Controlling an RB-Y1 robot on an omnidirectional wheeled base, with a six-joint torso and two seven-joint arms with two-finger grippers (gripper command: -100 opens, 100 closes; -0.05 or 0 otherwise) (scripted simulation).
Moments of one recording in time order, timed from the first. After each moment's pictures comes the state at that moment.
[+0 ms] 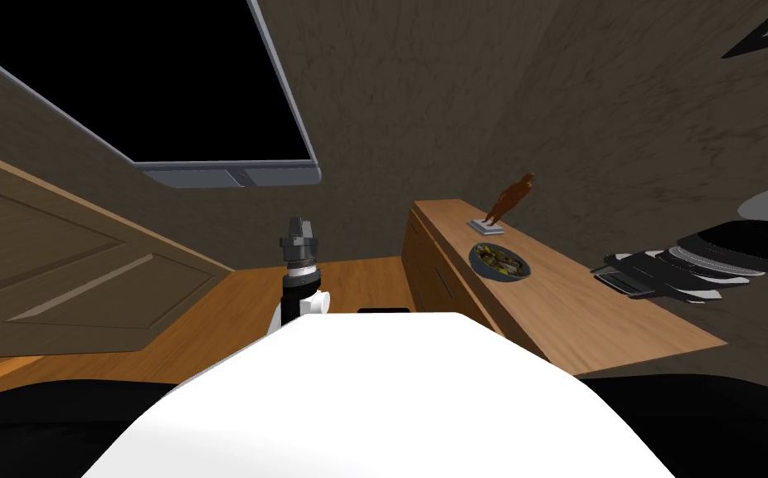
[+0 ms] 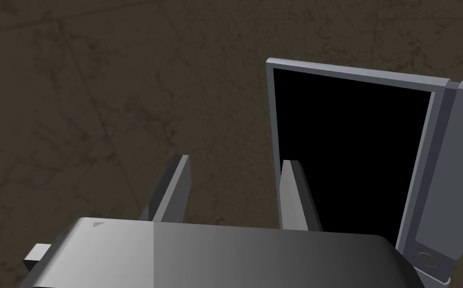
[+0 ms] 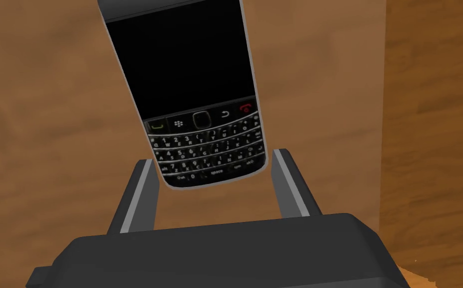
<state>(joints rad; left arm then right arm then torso) 0.48 -0.03 -0.03 -2.29 -0.11 -0.52 -0.04 0.43 -2.11 0.35 -0.98 0.80 -1.13 0.74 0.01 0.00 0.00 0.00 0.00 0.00</state>
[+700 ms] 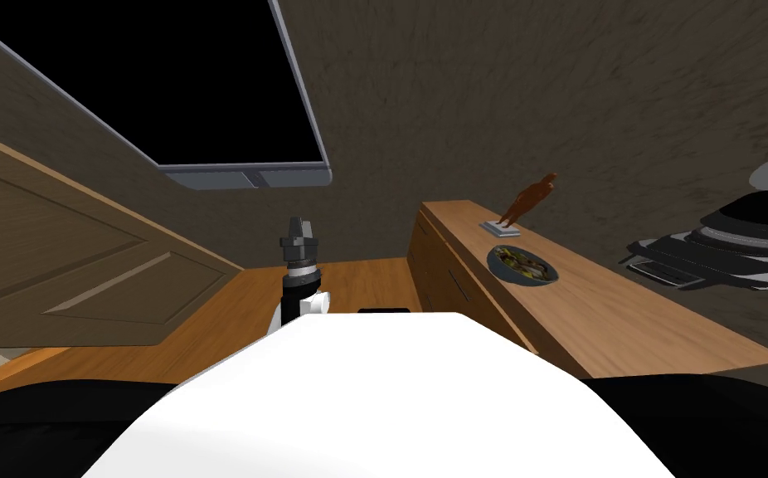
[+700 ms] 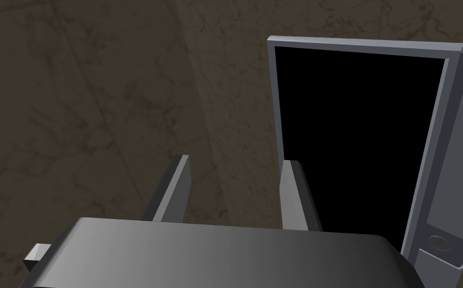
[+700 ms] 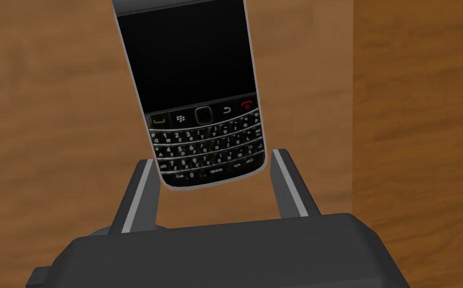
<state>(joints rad) 0.48 -0.03 -0.03 -2.29 -0.11 -0.52 -0.04 0.43 -2.22 0.31 -0.98 0.93 -1.20 0.73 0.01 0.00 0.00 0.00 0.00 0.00</state>
